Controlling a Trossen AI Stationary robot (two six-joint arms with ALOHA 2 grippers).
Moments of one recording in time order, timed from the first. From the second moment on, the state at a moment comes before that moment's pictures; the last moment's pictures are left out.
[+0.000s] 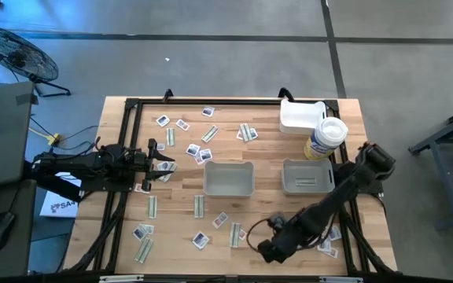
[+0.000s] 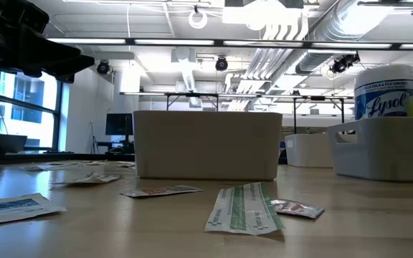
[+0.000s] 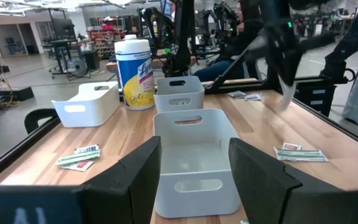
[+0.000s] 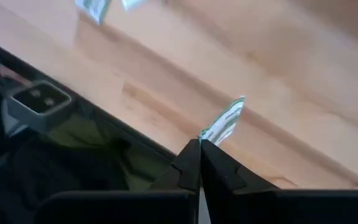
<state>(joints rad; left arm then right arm) -0.03 0.02 0.01 0.01 0.01 0.07 0.69 1.76 1.38 -0.87 -0.03 1.78</state>
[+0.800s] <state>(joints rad) -0.03 0.02 0.01 0.01 0.01 0.07 0.22 1.43 1.17 -1.51 0.13 1.55</state>
